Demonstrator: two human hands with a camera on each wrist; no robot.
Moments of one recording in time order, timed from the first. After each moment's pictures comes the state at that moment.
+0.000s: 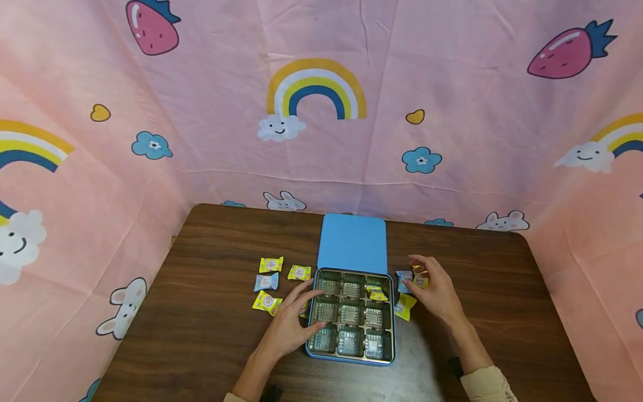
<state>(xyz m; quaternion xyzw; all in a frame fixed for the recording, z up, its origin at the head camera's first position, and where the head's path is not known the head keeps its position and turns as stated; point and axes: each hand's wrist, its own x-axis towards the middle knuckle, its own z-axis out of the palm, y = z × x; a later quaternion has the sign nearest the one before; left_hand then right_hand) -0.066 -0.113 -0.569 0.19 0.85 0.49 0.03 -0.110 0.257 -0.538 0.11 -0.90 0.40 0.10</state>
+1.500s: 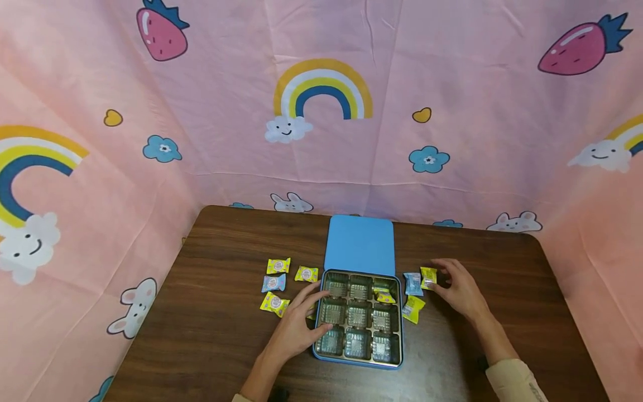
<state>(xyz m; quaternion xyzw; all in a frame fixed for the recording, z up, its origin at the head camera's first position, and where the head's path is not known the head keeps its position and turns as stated) -0.064 -0.114 -0.569 0.18 0.86 0.48 0.04 -0.124 0.307 -0.561 0.07 -0.94 0.32 0.02</state>
